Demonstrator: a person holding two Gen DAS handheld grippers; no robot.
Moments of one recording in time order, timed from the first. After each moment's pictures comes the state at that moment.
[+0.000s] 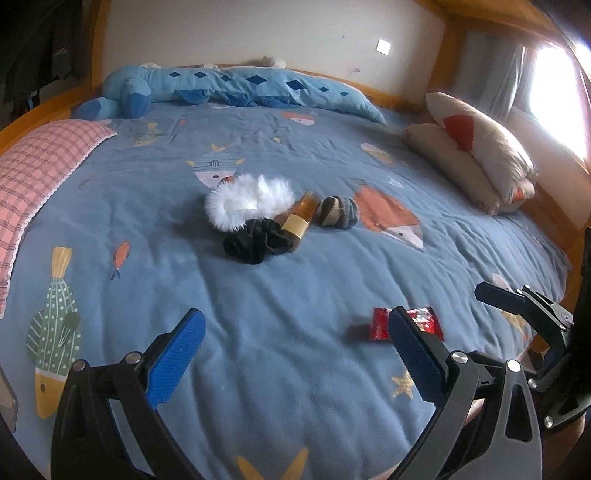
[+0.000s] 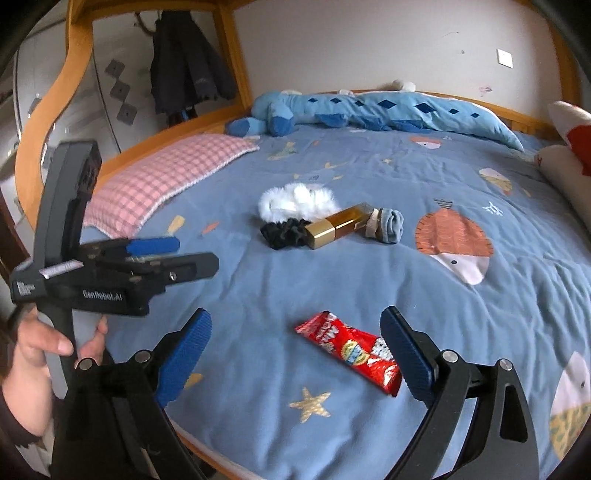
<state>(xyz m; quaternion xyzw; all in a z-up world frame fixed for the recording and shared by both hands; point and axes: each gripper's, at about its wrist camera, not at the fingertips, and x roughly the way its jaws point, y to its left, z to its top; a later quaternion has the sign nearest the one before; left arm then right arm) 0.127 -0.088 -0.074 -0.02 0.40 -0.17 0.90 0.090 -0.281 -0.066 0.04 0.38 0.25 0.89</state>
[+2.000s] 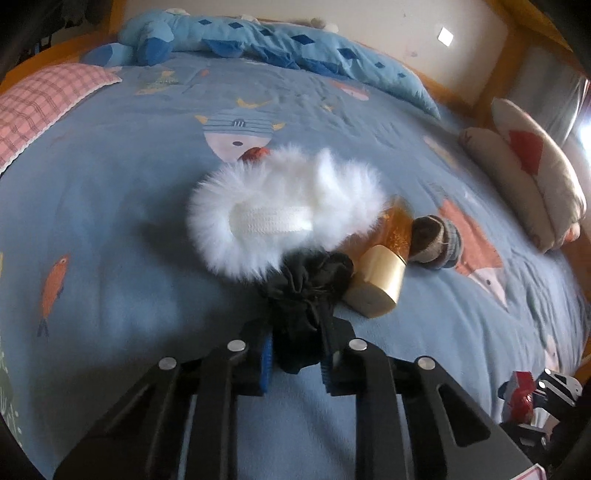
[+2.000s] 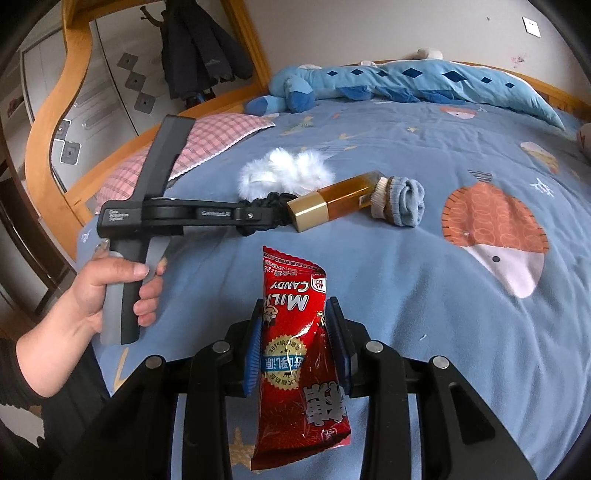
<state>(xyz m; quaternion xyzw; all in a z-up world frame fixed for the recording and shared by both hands) 0.264 -0.088 -0.154 -0.08 0.46 -0.12 0.88 0.161 -0.300 -0.131 0.07 0.40 0.32 0.85</state>
